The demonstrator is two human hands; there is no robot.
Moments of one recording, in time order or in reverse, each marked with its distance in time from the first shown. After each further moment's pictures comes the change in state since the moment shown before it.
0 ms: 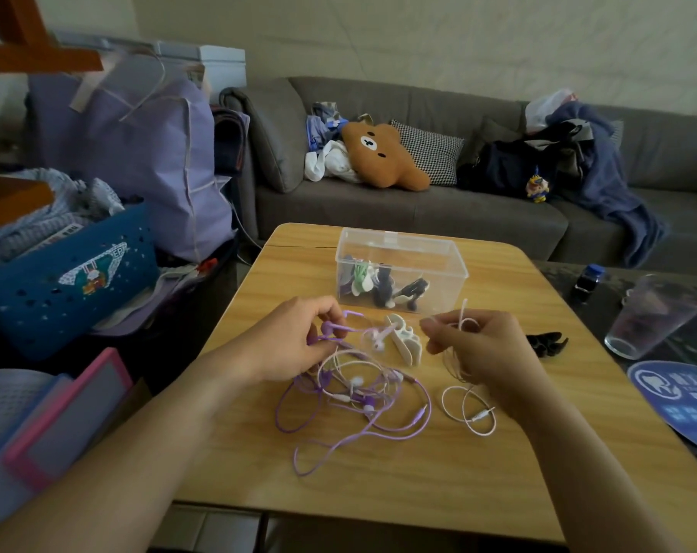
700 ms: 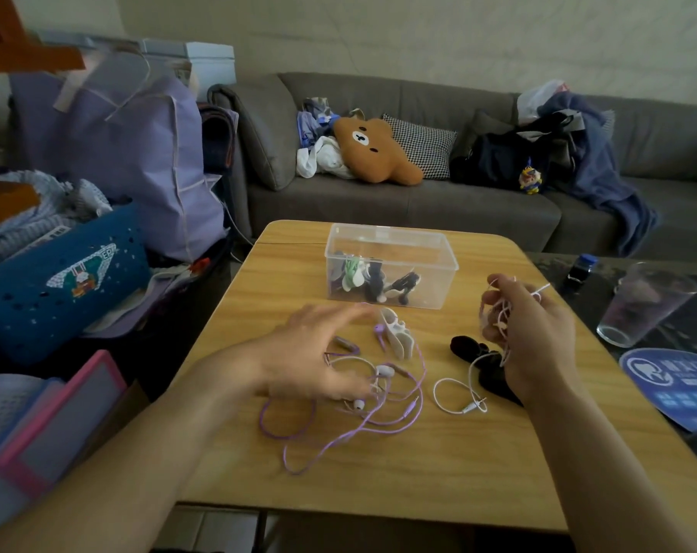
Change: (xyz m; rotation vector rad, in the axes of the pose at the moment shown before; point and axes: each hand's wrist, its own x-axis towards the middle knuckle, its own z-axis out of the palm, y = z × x) left_hand -0.014 0.048 0.003 0.134 -0.315 -0.118; right_hand 0.007 -0.003 -0.022 0.467 0.432 0.065
